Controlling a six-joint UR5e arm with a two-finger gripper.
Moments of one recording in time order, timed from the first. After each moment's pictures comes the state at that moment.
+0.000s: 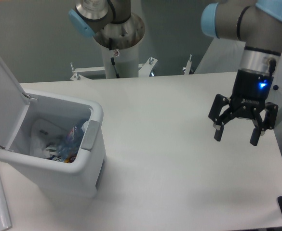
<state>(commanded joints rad) 2.81 -1.94 -1.46 -0.95 1.08 0.68</state>
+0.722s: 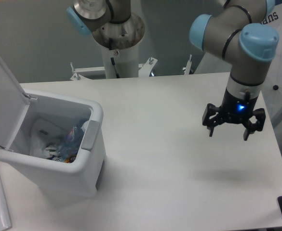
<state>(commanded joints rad) 2.71 -1.95 -1.42 -1.22 1.51 1.14</state>
